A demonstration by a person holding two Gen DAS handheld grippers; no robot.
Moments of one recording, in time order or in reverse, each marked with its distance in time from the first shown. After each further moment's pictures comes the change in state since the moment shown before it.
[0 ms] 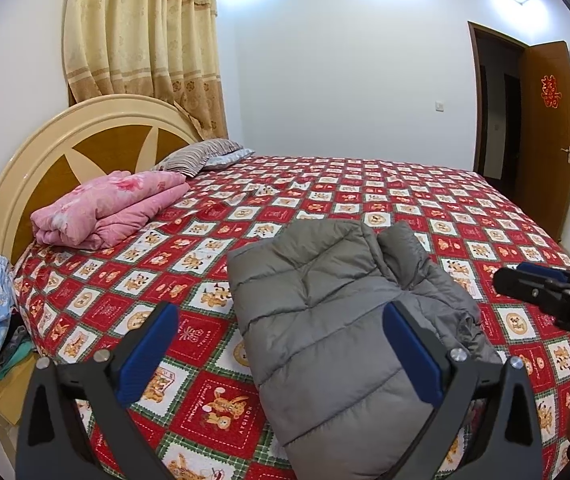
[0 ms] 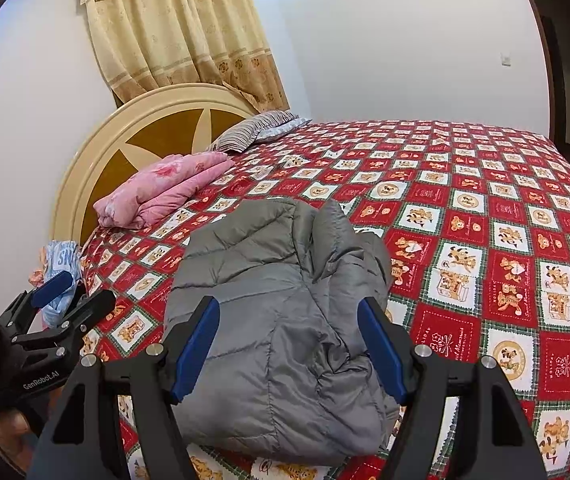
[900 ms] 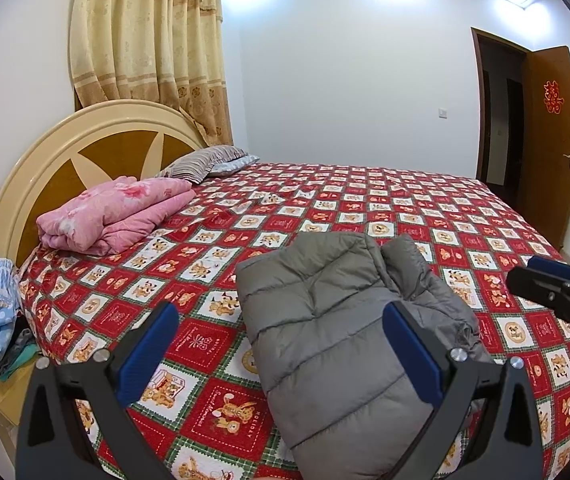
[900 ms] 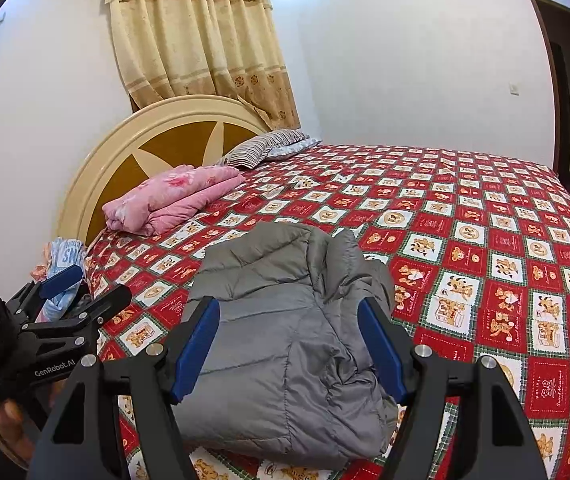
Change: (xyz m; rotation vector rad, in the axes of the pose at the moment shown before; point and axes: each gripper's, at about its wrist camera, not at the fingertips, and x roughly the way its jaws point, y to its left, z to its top) left arm -0.012 0.004 0.009 -0.015 -0.018 0.006; right arm -0.025 0.021 0.008 -0.065 -0.064 0.002
